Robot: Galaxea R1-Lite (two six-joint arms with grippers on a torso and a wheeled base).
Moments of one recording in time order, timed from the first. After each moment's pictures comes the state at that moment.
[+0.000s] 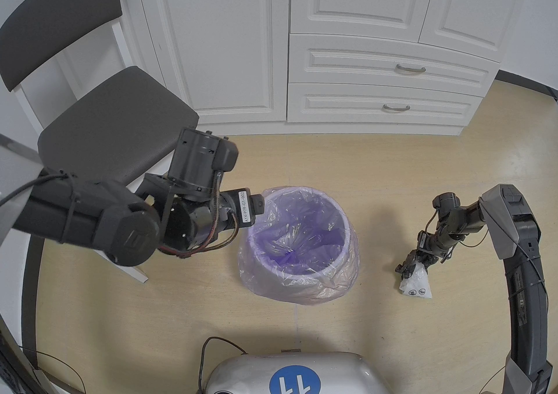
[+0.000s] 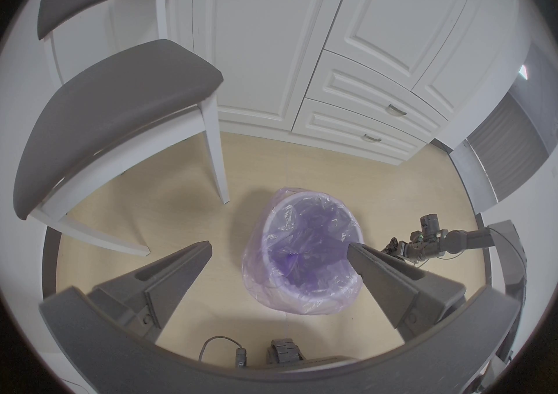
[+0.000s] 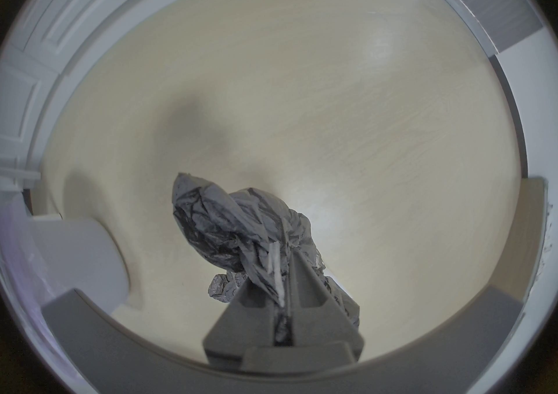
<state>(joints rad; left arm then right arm) -0.63 1.91 -1.13 -0.20 0.35 -0.48 -0.09 2.77 -1.86 0.13 -0.06 0.36</state>
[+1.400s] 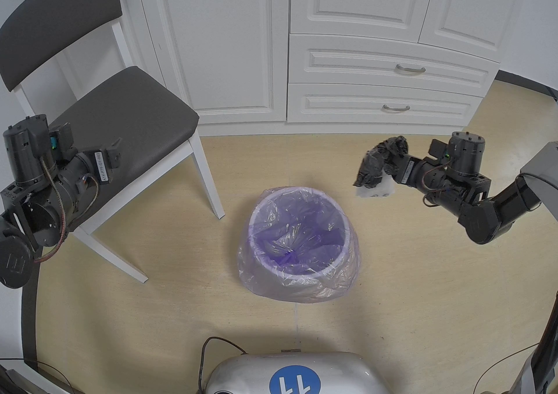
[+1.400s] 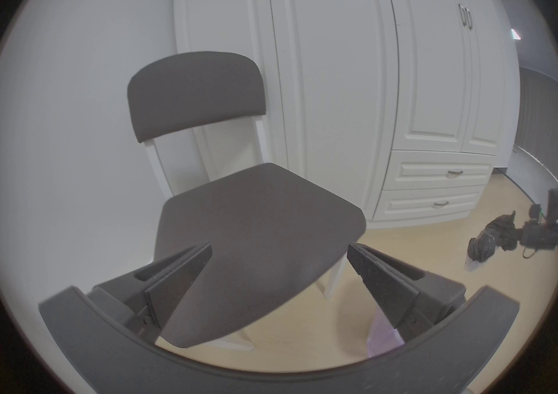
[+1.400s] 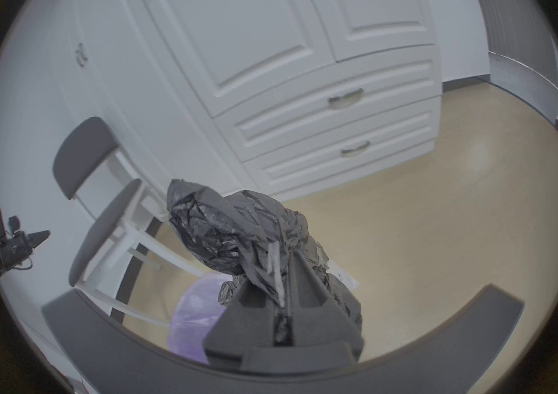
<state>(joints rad) -0.24 1.51 -0.68 -0.77 0.44 -0.02 0.24 2.06 -1.02 -0.94 0.04 0.32</state>
